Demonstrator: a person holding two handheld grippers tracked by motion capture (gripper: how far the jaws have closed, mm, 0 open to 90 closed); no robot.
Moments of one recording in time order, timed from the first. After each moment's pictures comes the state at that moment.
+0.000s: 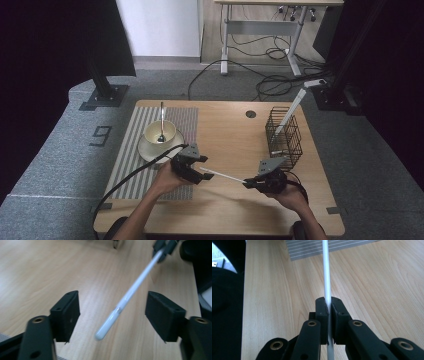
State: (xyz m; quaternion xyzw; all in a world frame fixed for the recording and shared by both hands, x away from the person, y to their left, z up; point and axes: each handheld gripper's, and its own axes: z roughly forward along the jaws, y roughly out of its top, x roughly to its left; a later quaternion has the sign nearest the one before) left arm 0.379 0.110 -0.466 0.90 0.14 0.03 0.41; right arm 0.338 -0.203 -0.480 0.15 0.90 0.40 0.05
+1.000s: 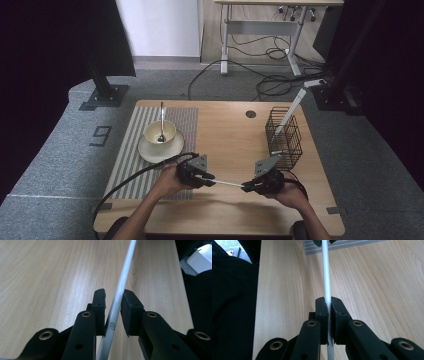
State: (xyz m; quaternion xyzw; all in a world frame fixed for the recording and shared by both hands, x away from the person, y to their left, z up) left arm 0.369 0.096 -0.473 0.94 0.04 0.00 0.35; right arm 0.340 -0.195 -0.477 0.10 0.92 0.38 0.02
